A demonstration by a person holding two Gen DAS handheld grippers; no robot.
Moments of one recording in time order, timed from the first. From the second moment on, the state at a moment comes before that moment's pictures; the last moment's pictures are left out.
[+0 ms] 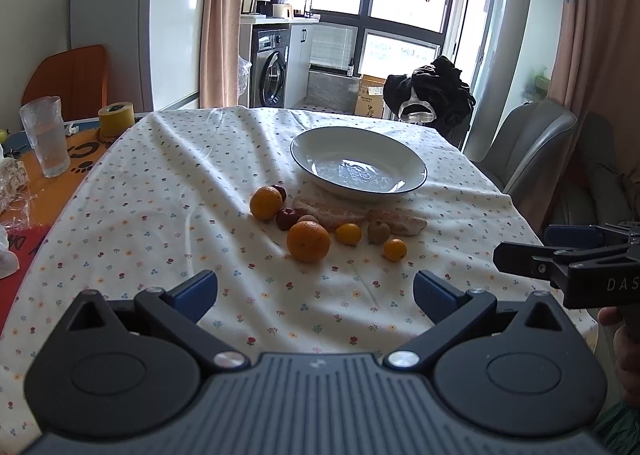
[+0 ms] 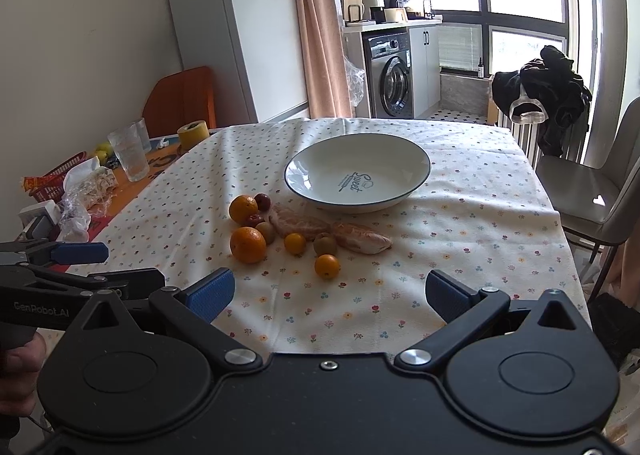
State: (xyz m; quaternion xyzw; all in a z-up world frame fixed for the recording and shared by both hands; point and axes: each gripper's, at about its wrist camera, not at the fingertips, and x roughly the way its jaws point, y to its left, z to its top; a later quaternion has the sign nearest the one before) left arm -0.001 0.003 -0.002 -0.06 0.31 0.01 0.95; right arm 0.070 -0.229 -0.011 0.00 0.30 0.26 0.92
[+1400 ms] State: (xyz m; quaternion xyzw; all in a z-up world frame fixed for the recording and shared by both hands) left arm 0.086 0.030 -0.060 -0.12 0.34 0.00 0.93; right arm 0.154 -0.191 -0.078 0.02 0.35 0.33 0.87
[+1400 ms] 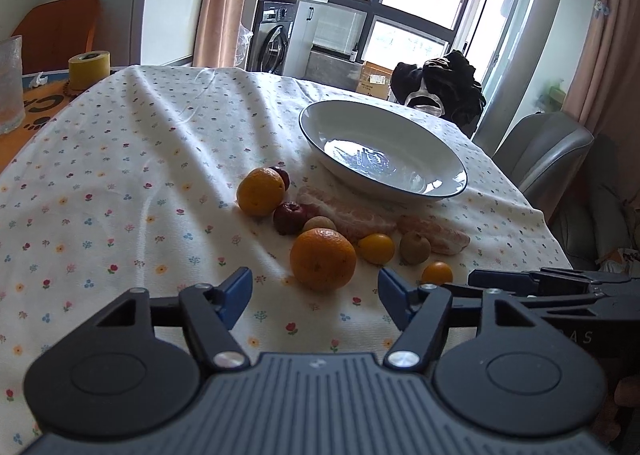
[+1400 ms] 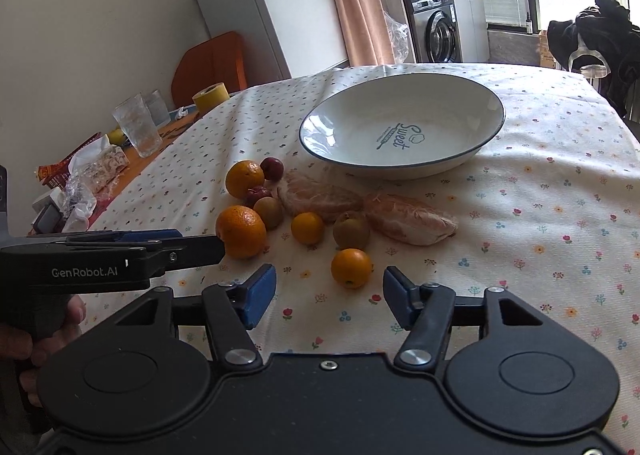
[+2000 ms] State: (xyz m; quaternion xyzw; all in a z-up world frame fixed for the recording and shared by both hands) left arm 0.120 0.027 -0.081 -0.11 0.34 0.01 0.93; right arm 0.174 -0.182 -0.089 0.00 0.36 0.33 0.87
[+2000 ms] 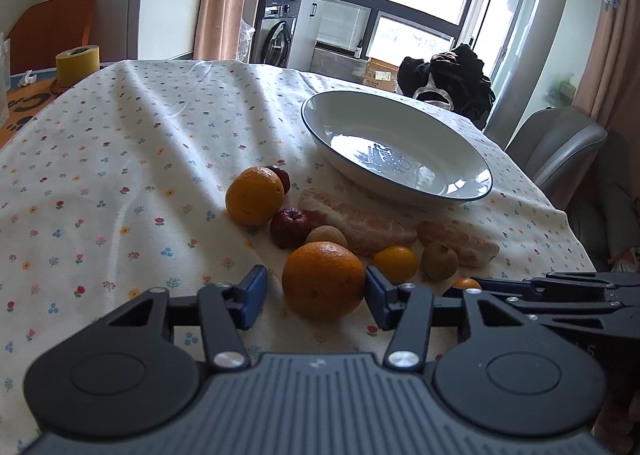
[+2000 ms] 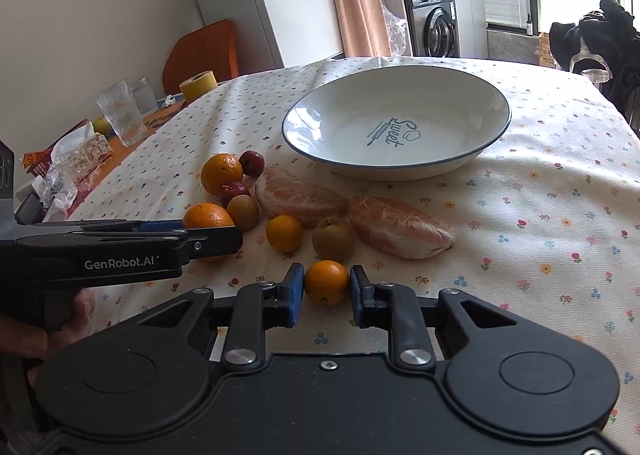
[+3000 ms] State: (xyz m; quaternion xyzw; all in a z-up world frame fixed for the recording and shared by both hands) left arm 0.114 0.018 -0.038 -0.10 0.29 0.03 0.95; right arm 0.181 -0.198 -0.054 0.04 0.29 0.34 0.89
